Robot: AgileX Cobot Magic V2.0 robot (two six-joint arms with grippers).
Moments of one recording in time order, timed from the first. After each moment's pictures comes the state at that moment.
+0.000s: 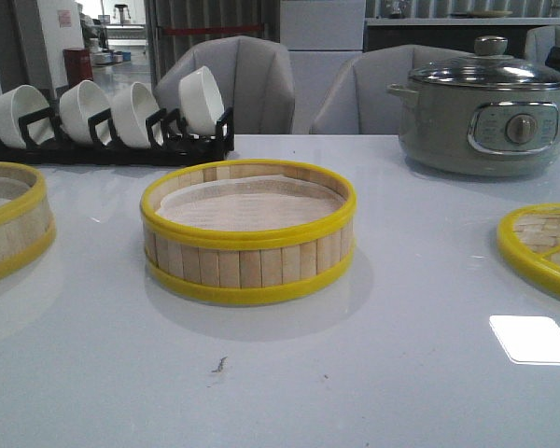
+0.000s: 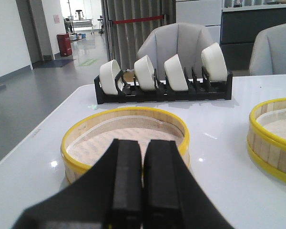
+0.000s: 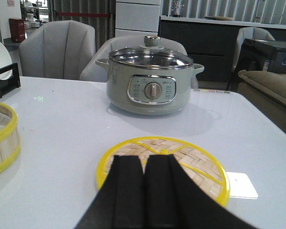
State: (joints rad) left arm -0.02 0.00 0.00 0.06 0.09 -0.02; right arm -0.05 -0.01 0.03 -0.04 0.02 0.03
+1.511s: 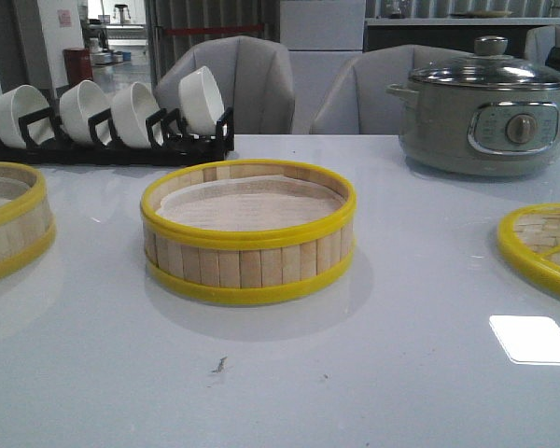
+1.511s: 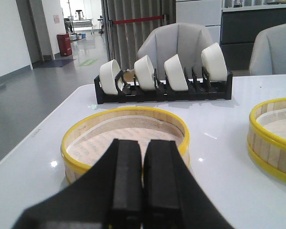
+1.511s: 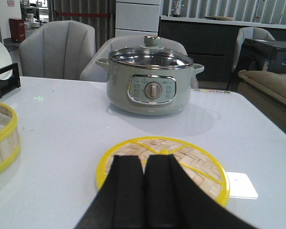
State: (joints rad) left arm -0.02 0.00 0.00 0.06 0.09 -0.02; right arm -0.05 -0.01 0.03 -0.04 0.02 0.03
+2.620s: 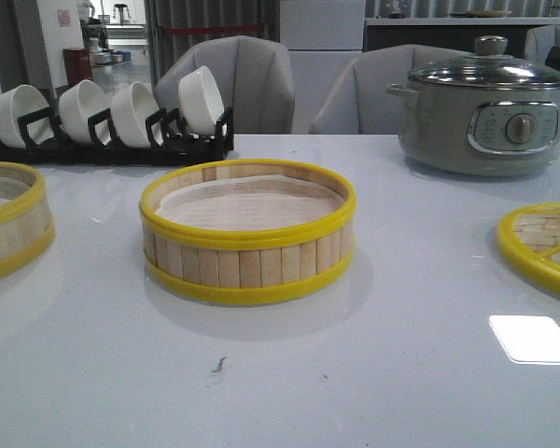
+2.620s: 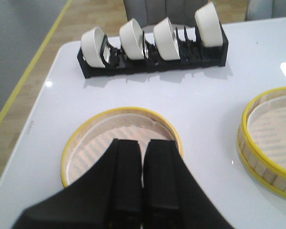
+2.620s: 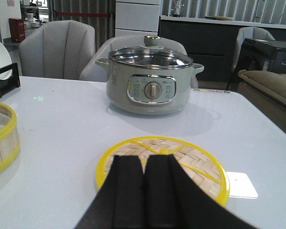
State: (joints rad) left arm -0.11 0.83 -0.91 0.11 0.61 -0.02; right arm -0.05 -0.01 0.03 -0.04 0.02 0.03
